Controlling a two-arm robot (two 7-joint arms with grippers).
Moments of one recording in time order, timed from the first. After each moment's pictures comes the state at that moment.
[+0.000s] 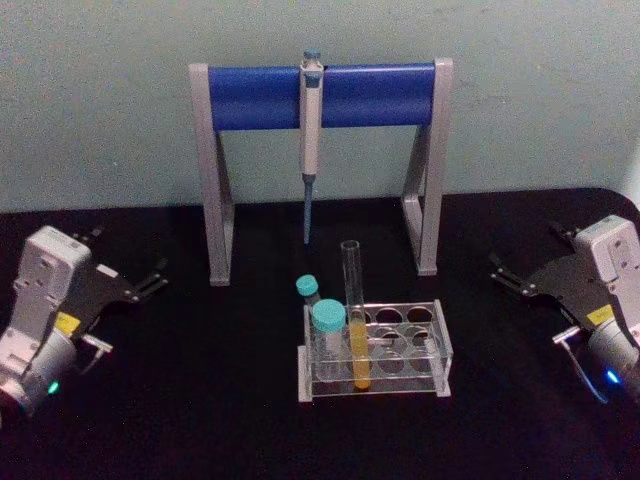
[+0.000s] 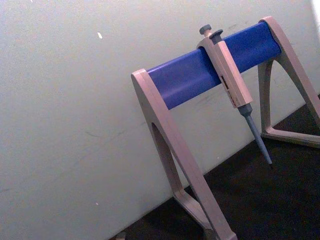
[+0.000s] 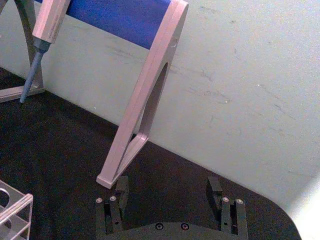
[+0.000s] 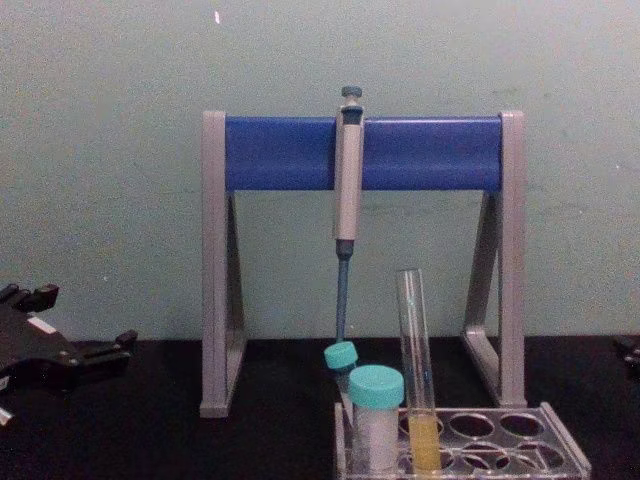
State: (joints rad) left arm -0.20 0.60 0.45 -1.41 -0.25 -0.12 0.03; right arm 0.20 0.60 -0.45 -1.41 0.25 -0.12 -0.03
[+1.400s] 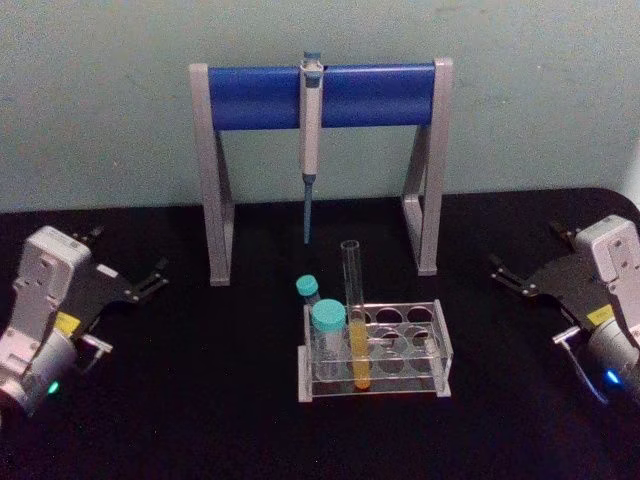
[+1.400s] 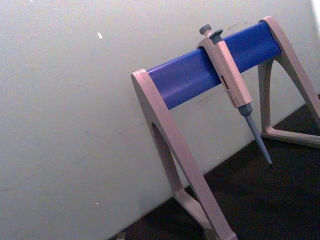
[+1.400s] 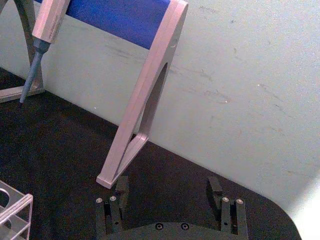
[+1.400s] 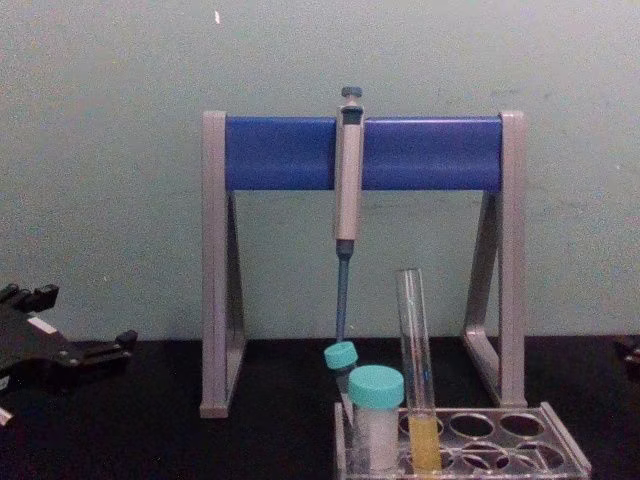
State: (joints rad) left arm -0.20 0.60 0.45 -1.41 -0.25 -0.12 0.03; right arm 0.20 0.60 -0.45 -1.41 0.25 -0.12 -0.03
